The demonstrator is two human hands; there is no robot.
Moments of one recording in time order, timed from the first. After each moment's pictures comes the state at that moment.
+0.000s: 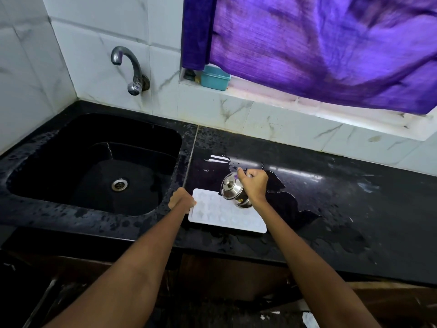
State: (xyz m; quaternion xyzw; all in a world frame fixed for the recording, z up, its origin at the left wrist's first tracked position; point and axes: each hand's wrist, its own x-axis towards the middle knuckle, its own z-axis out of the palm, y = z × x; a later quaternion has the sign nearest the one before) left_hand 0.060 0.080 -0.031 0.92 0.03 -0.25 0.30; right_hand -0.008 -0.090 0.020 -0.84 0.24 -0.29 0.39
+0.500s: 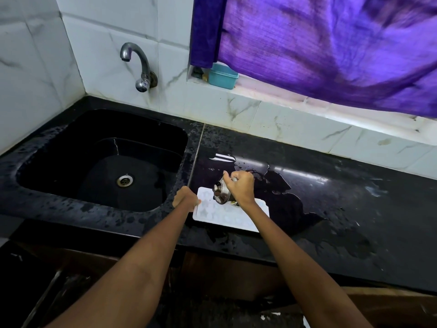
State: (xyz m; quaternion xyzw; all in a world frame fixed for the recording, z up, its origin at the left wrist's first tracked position) left_hand 0.064 0.082 -0.036 0.90 0.05 -0.27 0.34; right_hand 0.006 -0.051 0.010 -0.89 0.16 -0.26 0.32
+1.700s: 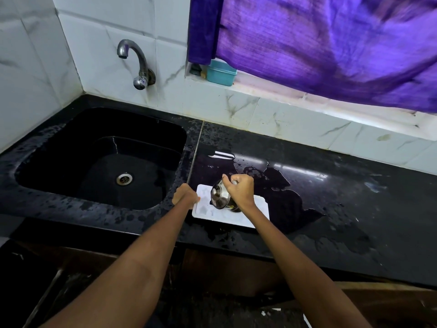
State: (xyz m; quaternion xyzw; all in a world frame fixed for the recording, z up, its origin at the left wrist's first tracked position) left_hand 0.066 0.080 -0.041 0.90 0.05 -0.26 0.34; right_hand -0.010 -0.049 0.004 -0.88 0.15 -0.26 0.36
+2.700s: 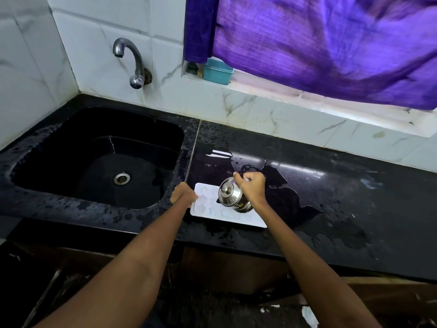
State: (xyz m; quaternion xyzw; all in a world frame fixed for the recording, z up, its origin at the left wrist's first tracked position) left_hand 0.063 0.080 -0.039 0.91 0.04 -0.25 0.32; right_hand -0.021 -0.082 0.005 -0.85 0.20 -0.26 0.40
